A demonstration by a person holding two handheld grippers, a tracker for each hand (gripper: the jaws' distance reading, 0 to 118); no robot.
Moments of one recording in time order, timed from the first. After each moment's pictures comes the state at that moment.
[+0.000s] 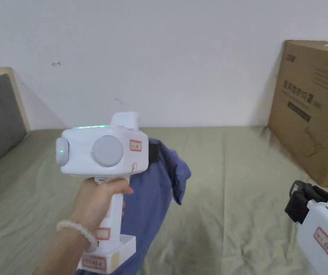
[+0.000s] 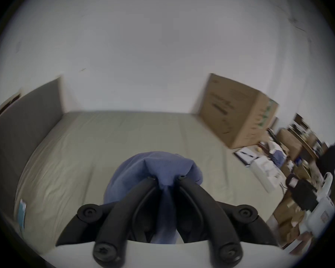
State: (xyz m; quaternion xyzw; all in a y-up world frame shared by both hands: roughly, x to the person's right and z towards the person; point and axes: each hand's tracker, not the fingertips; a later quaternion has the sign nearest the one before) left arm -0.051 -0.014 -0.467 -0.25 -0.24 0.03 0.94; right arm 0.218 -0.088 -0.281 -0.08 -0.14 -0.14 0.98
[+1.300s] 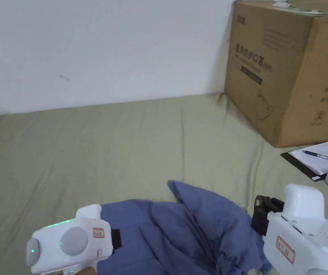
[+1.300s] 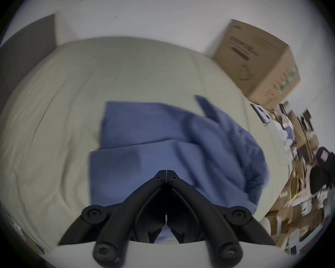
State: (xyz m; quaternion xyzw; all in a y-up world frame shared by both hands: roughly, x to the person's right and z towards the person) left arm -0.081 -0.247 -0.479 -0.49 -0.15 0.10 0.85; right arm 0.244 -0.162 -0.296 -0.21 -0.13 -0.12 0.96
